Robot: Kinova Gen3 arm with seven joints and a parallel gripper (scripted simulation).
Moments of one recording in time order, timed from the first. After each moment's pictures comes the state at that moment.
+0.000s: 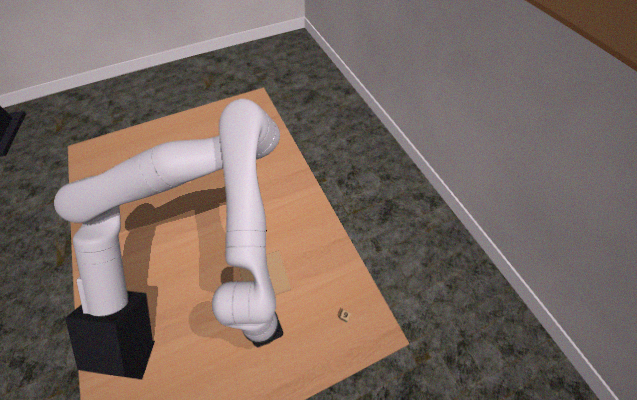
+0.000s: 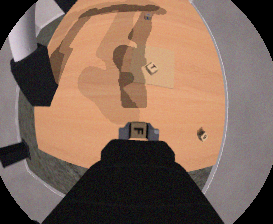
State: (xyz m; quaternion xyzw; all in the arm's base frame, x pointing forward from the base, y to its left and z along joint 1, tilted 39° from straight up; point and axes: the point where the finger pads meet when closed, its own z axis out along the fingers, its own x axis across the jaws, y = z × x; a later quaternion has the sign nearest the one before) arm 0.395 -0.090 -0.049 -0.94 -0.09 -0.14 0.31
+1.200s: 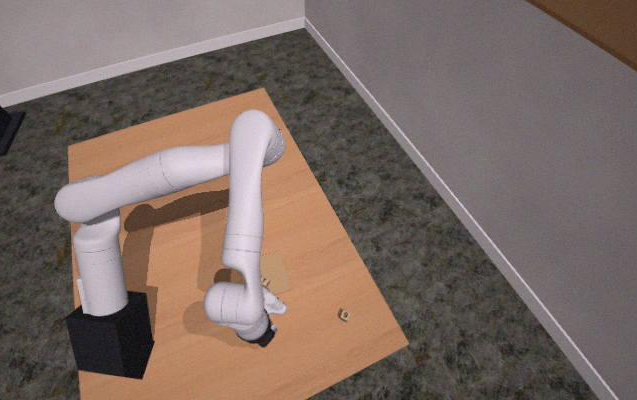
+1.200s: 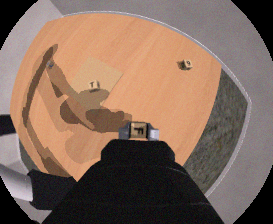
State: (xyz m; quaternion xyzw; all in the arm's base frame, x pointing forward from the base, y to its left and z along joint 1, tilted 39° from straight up) arm 0.404 -0.070 -0.067 -0.84 0.41 0.04 0.34
